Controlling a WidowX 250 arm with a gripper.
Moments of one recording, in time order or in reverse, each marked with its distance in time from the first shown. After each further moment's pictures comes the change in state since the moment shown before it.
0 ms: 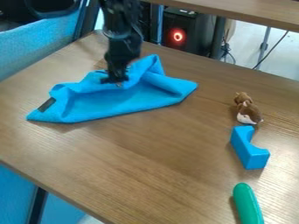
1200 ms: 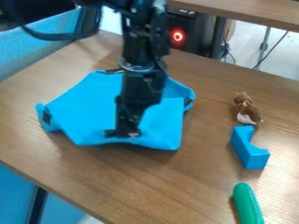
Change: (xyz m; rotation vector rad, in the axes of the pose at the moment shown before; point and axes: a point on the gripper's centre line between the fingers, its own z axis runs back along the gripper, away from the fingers) arm 0.003 -0.130 0.044 -0.334 0.128 -0.007
